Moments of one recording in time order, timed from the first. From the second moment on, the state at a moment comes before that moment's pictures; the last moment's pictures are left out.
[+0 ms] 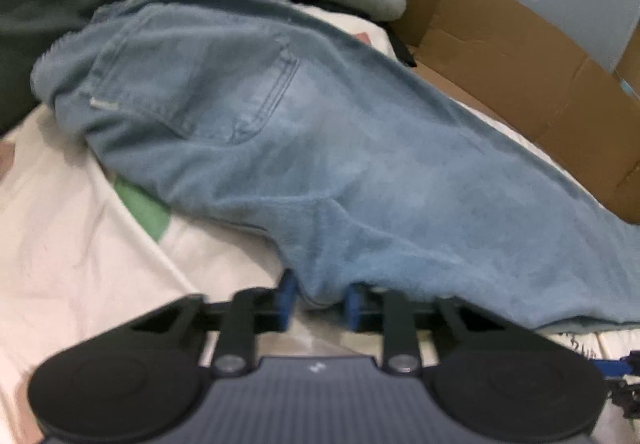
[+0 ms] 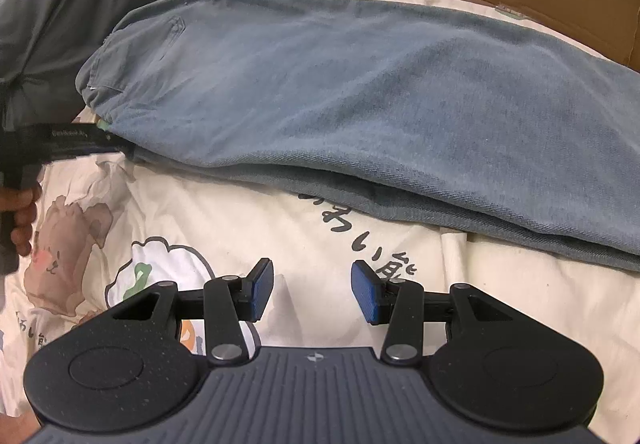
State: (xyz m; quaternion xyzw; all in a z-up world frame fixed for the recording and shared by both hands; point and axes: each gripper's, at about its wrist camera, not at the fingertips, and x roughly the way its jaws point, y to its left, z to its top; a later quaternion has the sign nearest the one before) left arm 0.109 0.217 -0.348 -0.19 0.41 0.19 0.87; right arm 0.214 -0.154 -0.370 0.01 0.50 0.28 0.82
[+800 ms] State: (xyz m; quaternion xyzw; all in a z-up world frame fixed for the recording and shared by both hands) left arm 0.079 0.191 -0.323 -0.08 0.44 0.12 0.89; right arm 0.235 -0.172 -0.344 0.03 0.44 0.26 0.86
